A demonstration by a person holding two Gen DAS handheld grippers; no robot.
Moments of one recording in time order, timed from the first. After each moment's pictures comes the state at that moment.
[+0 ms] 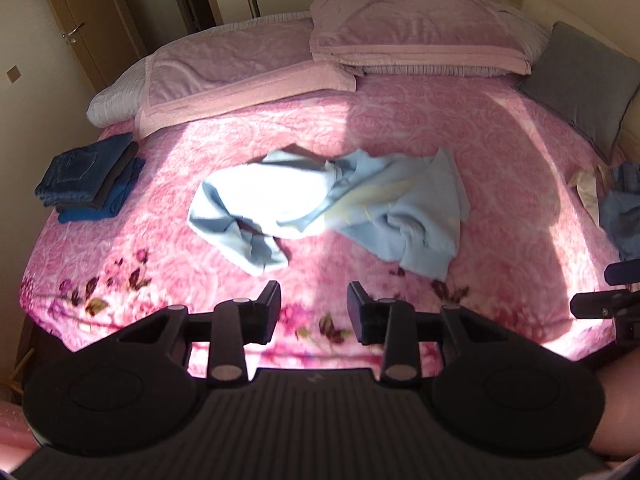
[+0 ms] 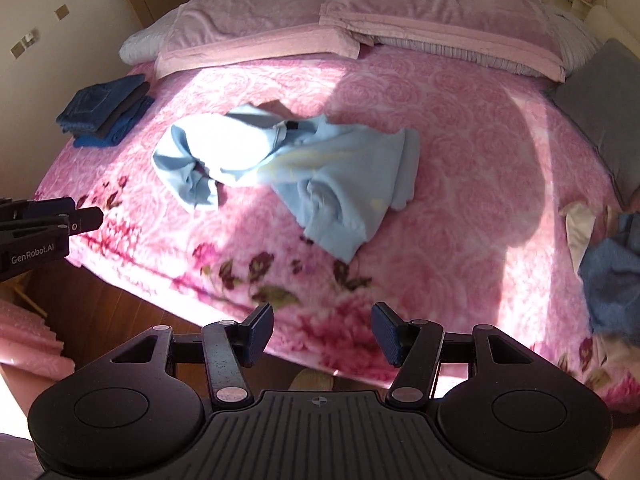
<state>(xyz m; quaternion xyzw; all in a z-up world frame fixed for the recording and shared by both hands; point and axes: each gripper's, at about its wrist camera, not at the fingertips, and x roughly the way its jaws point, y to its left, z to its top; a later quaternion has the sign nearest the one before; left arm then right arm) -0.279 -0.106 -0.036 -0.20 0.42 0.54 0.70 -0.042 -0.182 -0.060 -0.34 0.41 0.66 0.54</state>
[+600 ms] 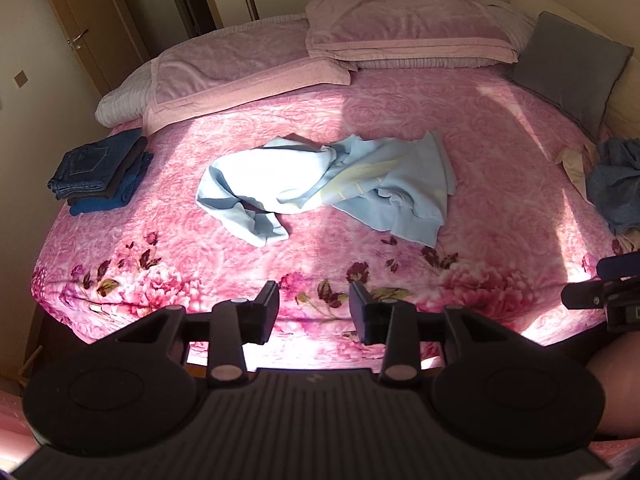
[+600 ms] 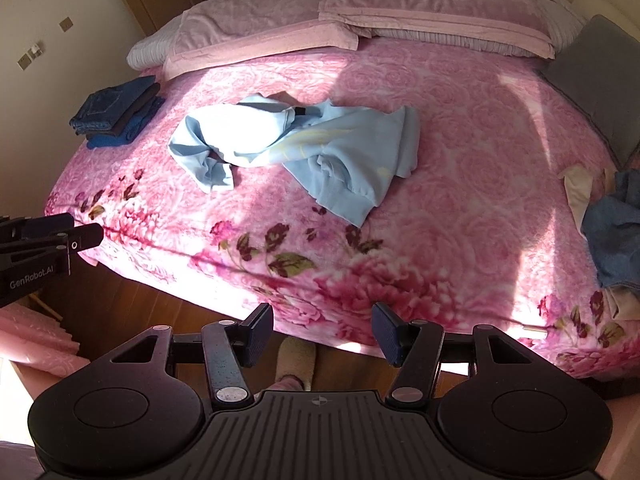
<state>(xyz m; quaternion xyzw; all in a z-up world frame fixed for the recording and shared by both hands) -0.289 -0.167 -0.025 -0.19 0.42 0.55 0.70 -0.045 -0.238 -0.056 -0.32 0.42 0.66 0.54</state>
